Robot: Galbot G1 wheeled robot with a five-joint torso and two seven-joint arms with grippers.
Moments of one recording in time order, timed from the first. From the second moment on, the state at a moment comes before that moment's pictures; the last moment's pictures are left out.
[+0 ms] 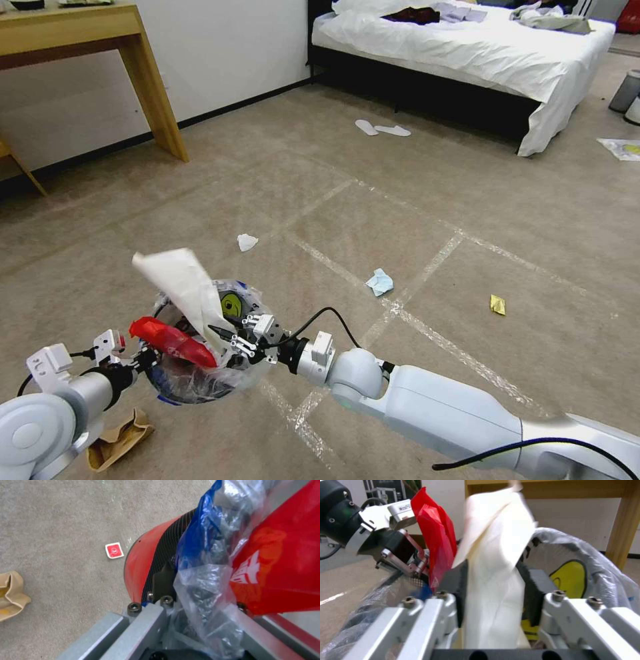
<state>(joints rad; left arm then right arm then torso) 1.57 -1.05 -0.91 -2.19 -1.47 0.74 -0.57 -0.51 1.10 -0.74 1.64 0.62 0.23 -0.10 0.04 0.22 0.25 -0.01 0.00</state>
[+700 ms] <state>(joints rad) 1.56 -1.04 -0.91 -2.17 -1.48 0.74 -0.57 -0.52 1.09 -0.72 1.67 0.63 0.23 -0.08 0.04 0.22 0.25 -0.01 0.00</state>
